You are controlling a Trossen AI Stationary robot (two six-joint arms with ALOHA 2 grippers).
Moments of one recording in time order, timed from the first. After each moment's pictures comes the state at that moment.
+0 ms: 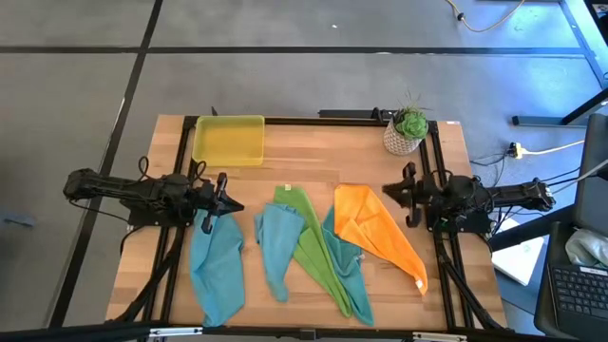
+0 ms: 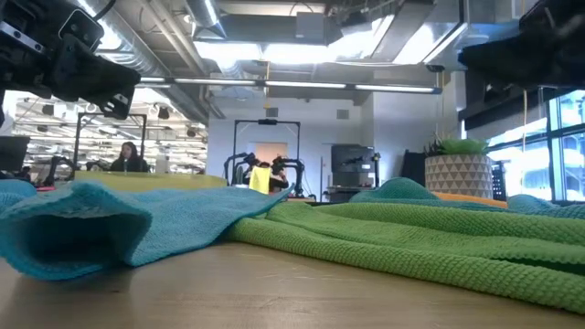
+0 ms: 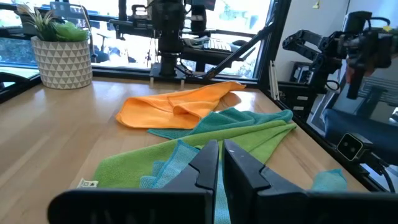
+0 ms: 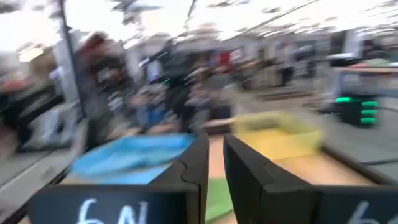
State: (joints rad) left arm -0.07 0.20 0.01 0.12 0.06 -0.12; right arm 0.09 0.12 0.01 0.31 0.22 0.09
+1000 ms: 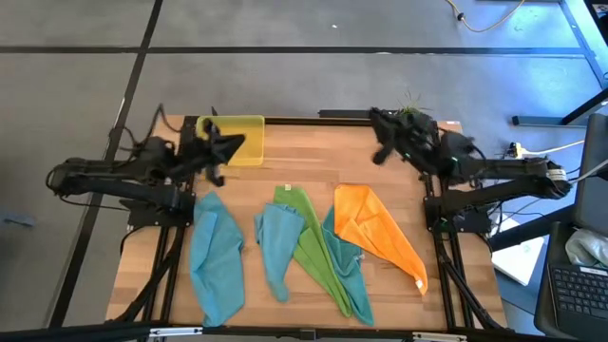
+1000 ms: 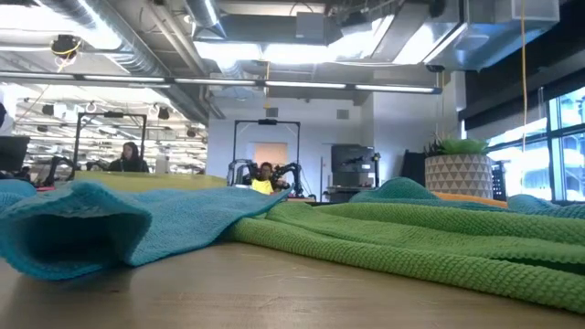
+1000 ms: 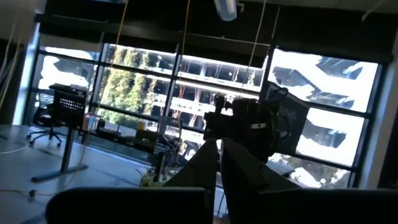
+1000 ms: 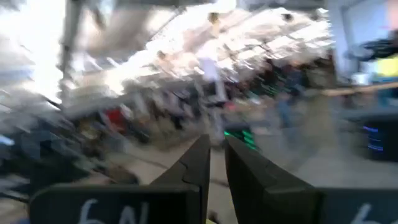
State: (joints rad) left arm 0.06 0.74 0.67 0.42 -0.29 -0.15; right arm -0.08 1.01 0.85 0.47 0.60 0.12
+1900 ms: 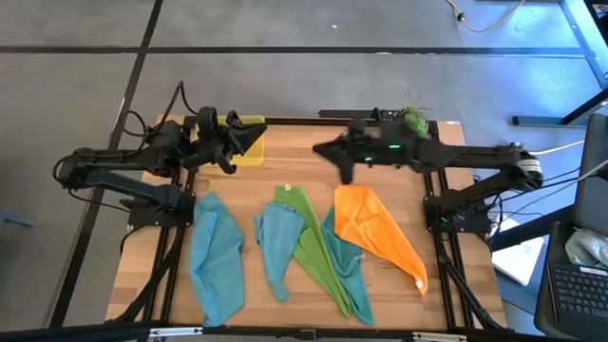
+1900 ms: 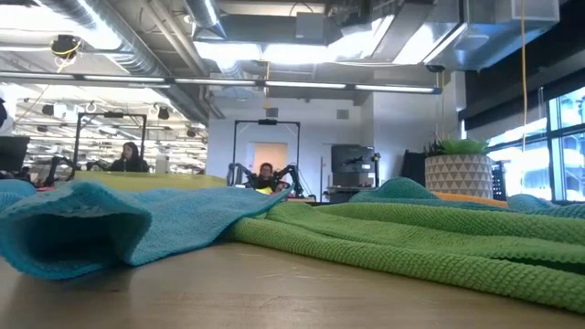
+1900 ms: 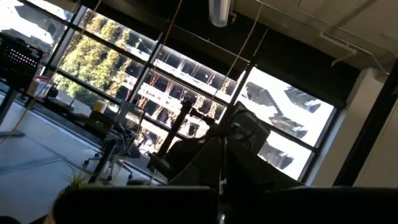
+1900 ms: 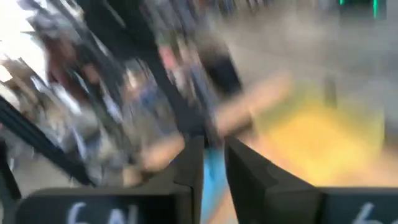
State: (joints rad) left arm 0.06 0.95 0.95 0.39 -0.21 -0.45; right arm -0.12 1.37 1.19 -0.03 -0.01 0.53
